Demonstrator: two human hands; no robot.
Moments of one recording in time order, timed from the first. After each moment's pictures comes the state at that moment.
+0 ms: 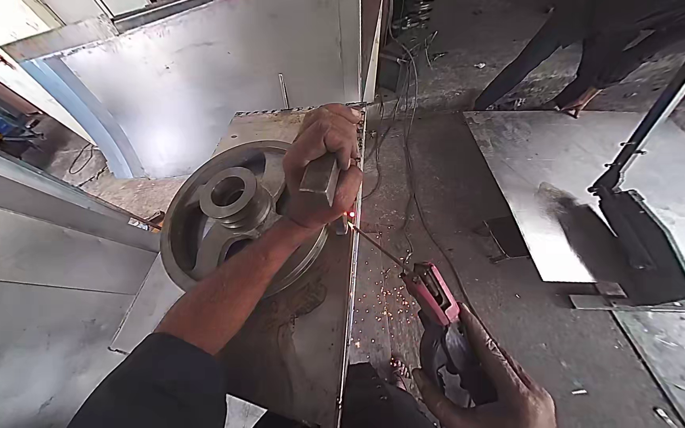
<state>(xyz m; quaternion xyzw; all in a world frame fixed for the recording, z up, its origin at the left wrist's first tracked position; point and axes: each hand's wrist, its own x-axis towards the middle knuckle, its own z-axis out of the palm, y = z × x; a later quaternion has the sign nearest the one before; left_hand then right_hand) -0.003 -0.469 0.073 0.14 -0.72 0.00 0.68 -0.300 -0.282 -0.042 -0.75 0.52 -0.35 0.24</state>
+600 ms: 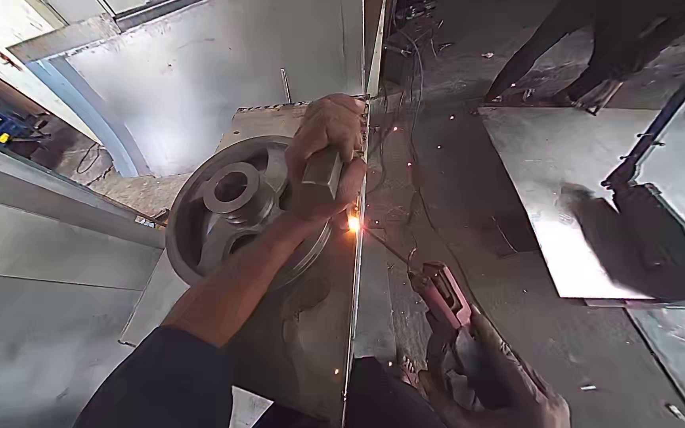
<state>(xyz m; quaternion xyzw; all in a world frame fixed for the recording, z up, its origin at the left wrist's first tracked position) -0.004 -0.466 0.073 0.14 -0.72 -0.02 0.68 -0.303 -0.275 -0.040 -0.75 0.51 -0.35 0.23</state>
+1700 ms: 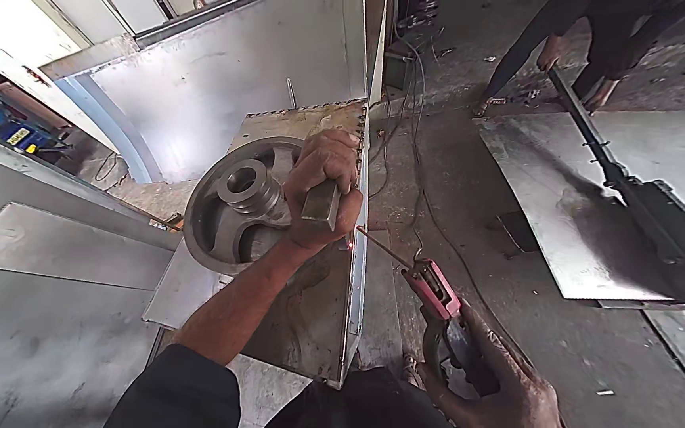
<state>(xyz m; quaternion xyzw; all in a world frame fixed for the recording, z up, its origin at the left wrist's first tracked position) -0.027 -0.404 0.072 0.18 -0.73 -0.01 0.66 -0.314 -0.254 -0.039 -0.75 0.50 -0.35 0.24</state>
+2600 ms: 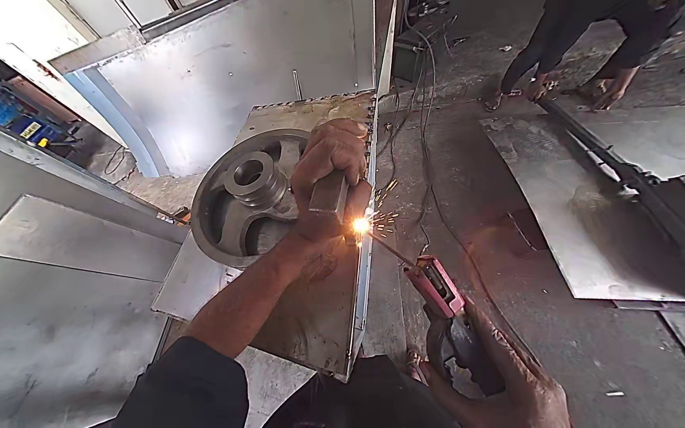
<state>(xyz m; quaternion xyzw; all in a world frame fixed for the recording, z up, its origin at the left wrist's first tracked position) -0.029 -0.395 0.078 0.20 -0.72 -0.03 0.66 -0.310 -0.251 -0.035 -0.76 0.50 -0.33 0.25</state>
